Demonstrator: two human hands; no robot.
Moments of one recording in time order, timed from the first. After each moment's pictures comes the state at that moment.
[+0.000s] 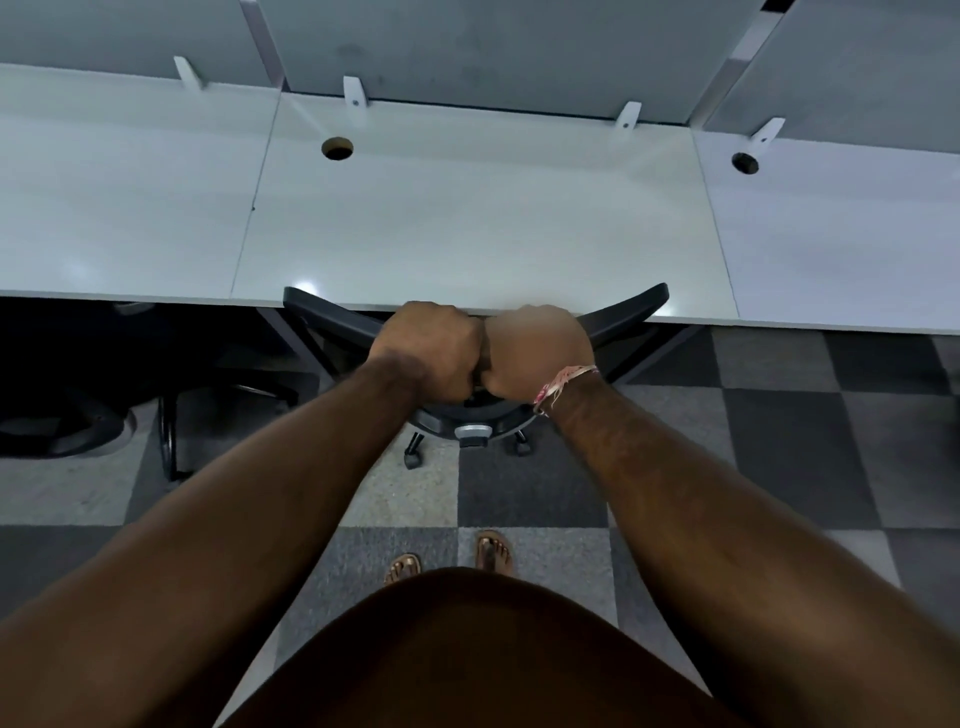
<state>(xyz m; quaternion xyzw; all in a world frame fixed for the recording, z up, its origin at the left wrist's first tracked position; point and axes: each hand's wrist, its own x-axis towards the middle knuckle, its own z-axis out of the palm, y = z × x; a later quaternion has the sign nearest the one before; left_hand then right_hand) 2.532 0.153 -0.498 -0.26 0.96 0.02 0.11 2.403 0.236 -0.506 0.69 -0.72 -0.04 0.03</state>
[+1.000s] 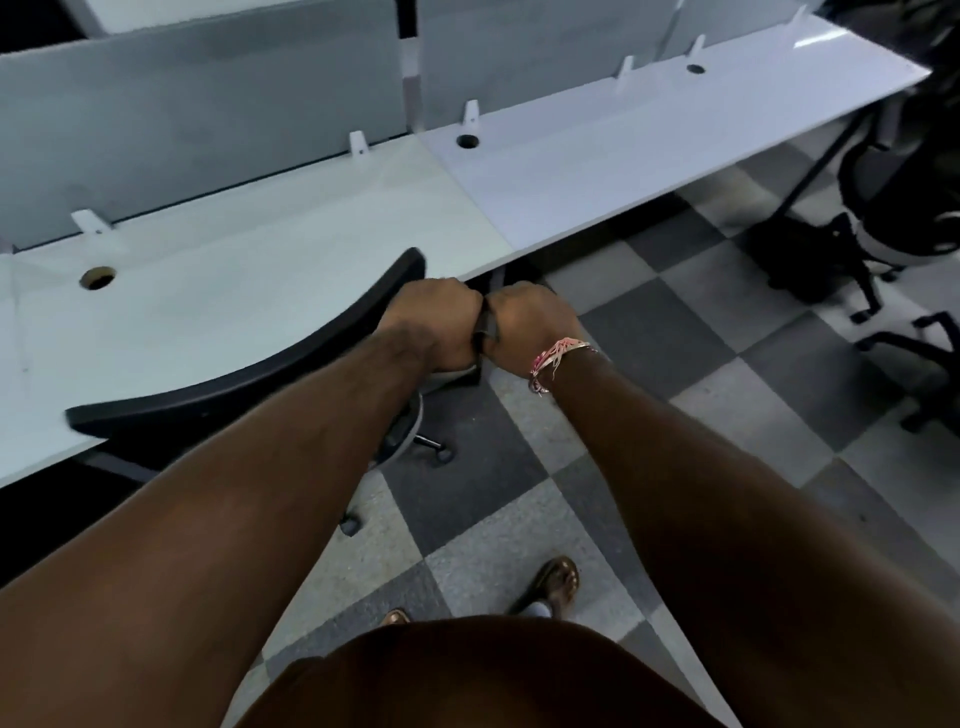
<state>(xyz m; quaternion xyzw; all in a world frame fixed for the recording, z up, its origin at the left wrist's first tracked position) 2.394 0.335 -0.436 -0.04 1.00 -0.02 0.06 2.326 0.464 -0.465 0.46 -0.88 0.07 0.05</state>
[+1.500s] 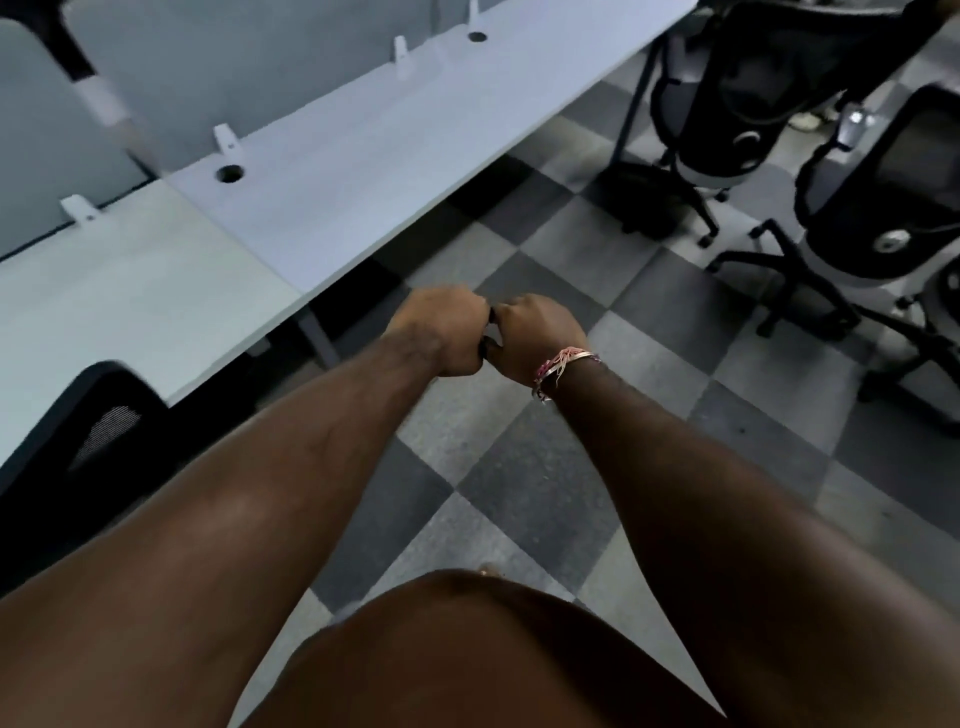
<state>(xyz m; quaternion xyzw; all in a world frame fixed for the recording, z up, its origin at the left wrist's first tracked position) 2.169 0.588 -0.444 0.14 0.98 -0.06 0.09 2.149 0.731 -0.477 0.29 -0.96 0.05 0.03</state>
